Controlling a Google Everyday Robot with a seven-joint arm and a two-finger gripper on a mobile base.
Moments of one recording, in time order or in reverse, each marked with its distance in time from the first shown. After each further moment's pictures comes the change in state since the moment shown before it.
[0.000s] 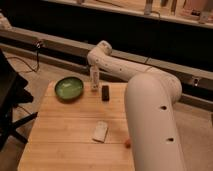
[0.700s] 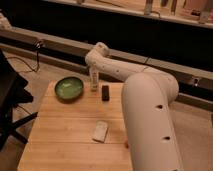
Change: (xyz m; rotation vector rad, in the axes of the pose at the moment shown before) arm 0.000 0.000 0.004 -0.022 0.019 0.008
